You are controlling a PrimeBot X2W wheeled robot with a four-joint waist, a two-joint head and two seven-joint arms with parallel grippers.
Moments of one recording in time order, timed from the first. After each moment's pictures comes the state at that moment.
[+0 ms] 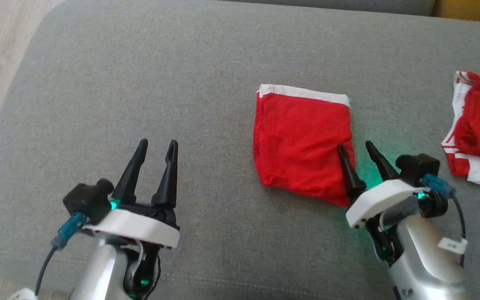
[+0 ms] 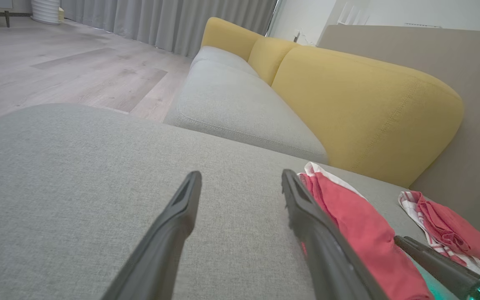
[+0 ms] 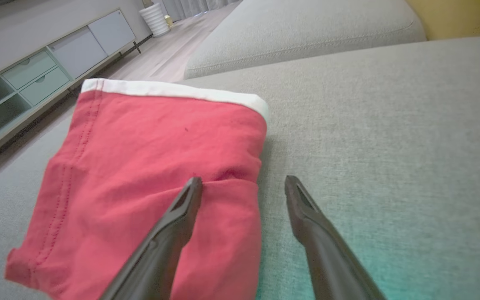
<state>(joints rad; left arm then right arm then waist) -0.13 0.04 -0.25 0.17 -0.38 -0.11 -0.25 -0.31 -0.05 0.16 0.55 0.29 0.13 -0.08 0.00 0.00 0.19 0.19</state>
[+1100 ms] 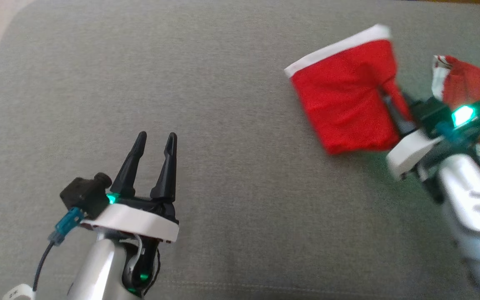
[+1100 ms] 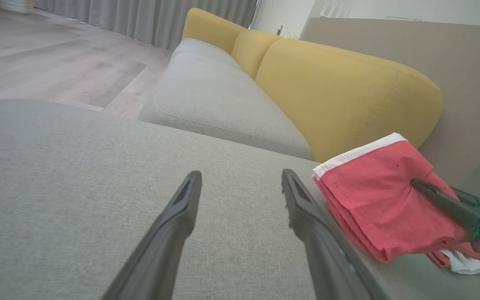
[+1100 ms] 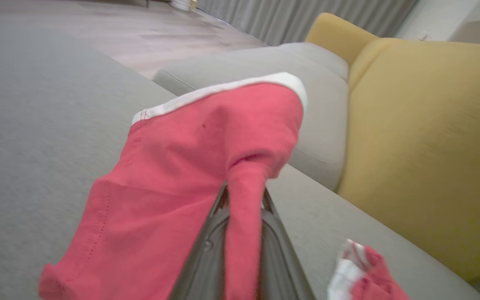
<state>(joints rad) -0.15 0.04 -0.25 0.16 -0.39 -0.11 -0.25 -0.53 -0.28 0.31 0.57 -0.07 0.13 -0.13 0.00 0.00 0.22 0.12</state>
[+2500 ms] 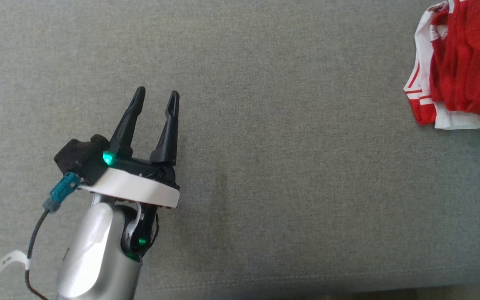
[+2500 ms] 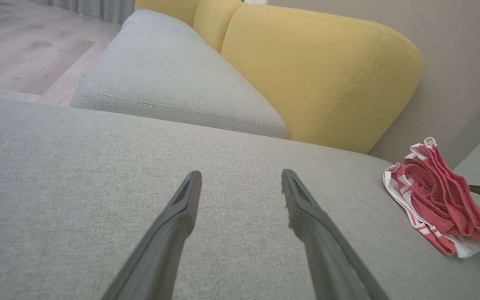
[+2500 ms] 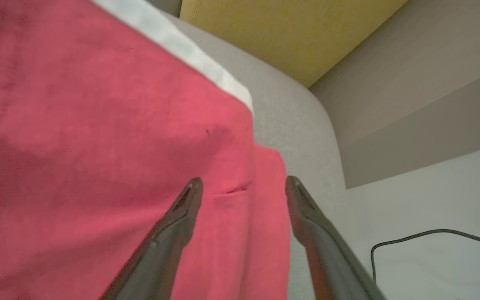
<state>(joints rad) -0.30 0.04 -0.25 0.16 -0.34 -0.12 -0.25 -0.56 -0.60 0.04 0.36 0.08 0.13 0.48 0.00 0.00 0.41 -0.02</state>
